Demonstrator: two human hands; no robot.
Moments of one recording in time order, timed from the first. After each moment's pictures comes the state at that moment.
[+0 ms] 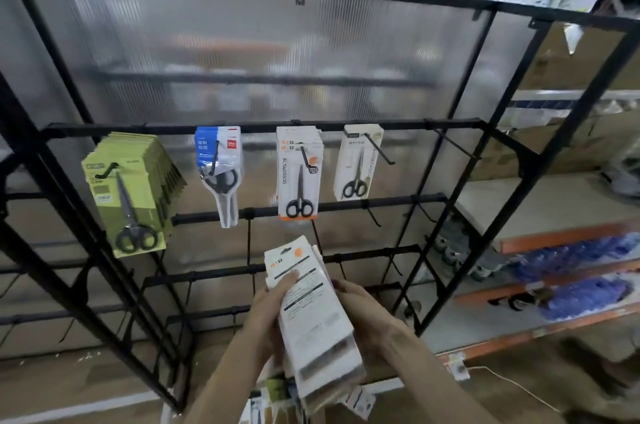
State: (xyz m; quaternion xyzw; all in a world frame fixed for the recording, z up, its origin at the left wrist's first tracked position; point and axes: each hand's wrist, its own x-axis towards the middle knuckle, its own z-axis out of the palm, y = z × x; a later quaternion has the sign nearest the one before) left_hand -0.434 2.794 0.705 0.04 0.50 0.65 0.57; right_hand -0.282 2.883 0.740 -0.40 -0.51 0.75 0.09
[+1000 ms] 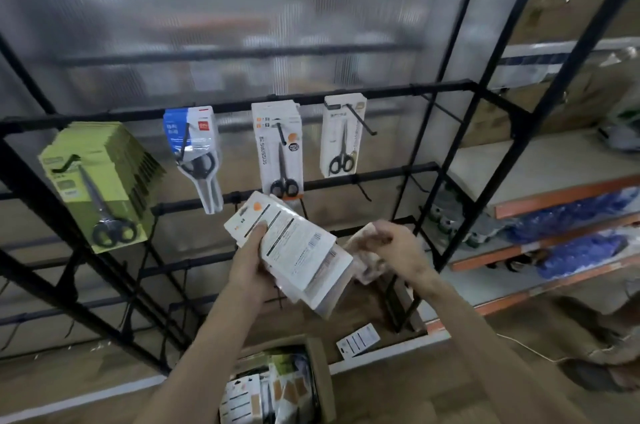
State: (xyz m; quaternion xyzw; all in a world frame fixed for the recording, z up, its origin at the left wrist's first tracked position) left_hand -0.453 2.832 0.720 -0.01 0.47 0.72 0.51; right_hand -0.225 2.956 0.753 -0.40 -0.77 0.44 0.22
